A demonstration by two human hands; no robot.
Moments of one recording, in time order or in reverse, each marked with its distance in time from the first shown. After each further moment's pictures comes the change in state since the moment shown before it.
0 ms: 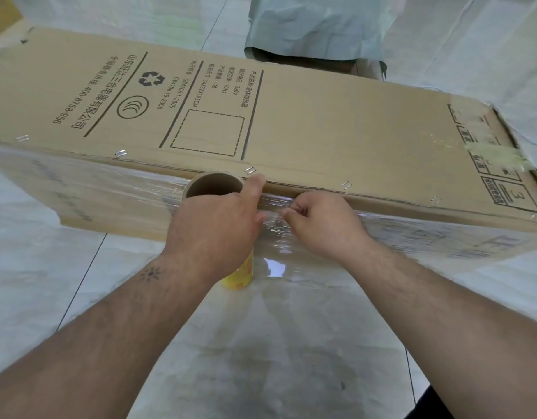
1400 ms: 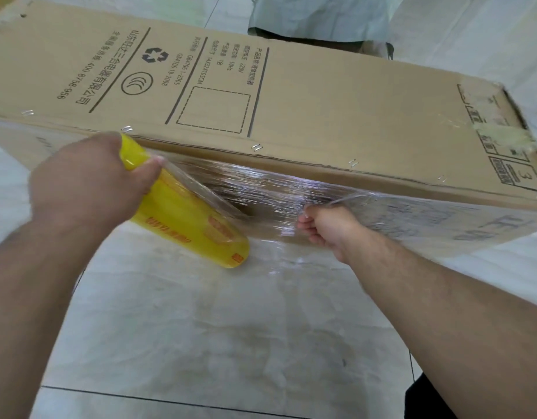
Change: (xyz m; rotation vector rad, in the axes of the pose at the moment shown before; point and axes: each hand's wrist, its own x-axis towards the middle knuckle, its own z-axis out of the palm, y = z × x) left_hand -0.029 -0.110 -0.033 -0.158 0.043 -0.575; right_hand 0.002 0.032 0.048 0.803 -0.073 0.529
